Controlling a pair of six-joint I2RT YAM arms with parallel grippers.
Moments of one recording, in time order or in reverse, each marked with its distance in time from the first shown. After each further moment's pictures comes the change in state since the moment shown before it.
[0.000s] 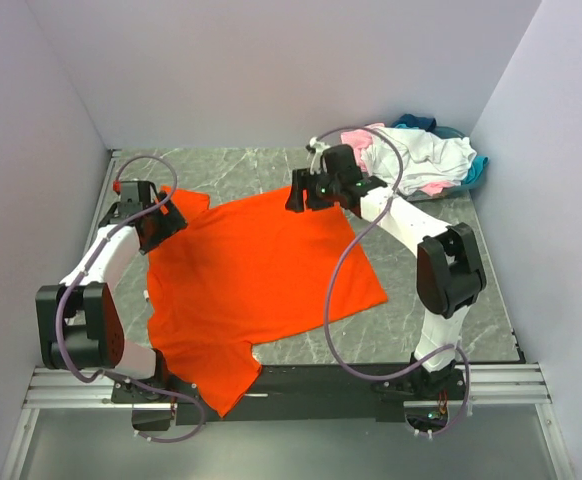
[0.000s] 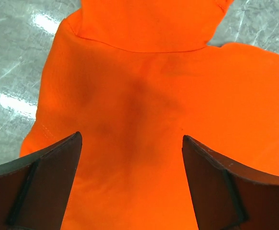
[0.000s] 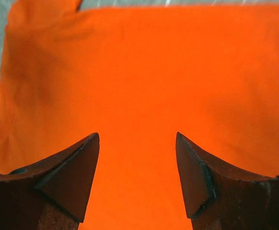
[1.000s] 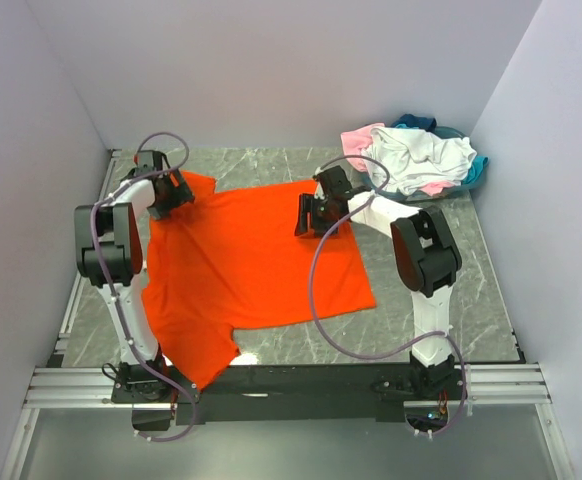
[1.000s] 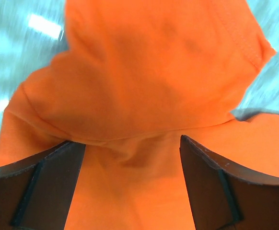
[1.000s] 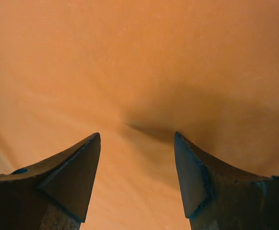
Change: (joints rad) left arm 0.027 0.630 0.481 0.079 0.060 0.077; right arm -0.022 0.219 -0.027 -0.093 0.045 0.143
